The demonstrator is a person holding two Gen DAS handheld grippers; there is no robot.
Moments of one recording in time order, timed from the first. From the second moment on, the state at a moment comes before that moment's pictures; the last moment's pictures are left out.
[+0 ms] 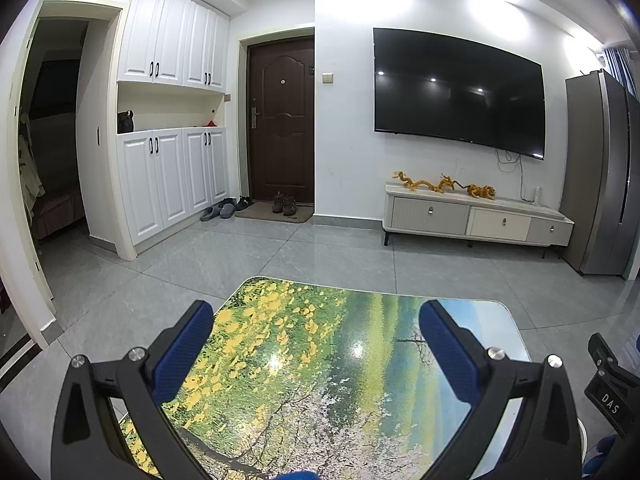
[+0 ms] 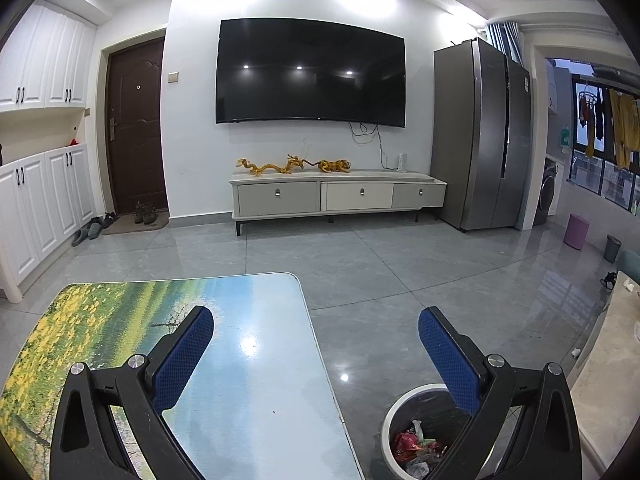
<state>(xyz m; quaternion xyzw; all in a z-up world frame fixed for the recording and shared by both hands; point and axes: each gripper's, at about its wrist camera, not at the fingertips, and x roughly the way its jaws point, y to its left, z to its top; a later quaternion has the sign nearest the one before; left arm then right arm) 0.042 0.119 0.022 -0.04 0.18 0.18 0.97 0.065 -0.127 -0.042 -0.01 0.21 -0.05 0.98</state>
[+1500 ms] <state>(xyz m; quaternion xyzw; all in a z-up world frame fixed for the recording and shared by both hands) 0.045 0.122 0.015 -0.02 0.18 0.17 0.97 0.064 -0.116 -0.047 -0.03 0.21 -0.06 0.98</state>
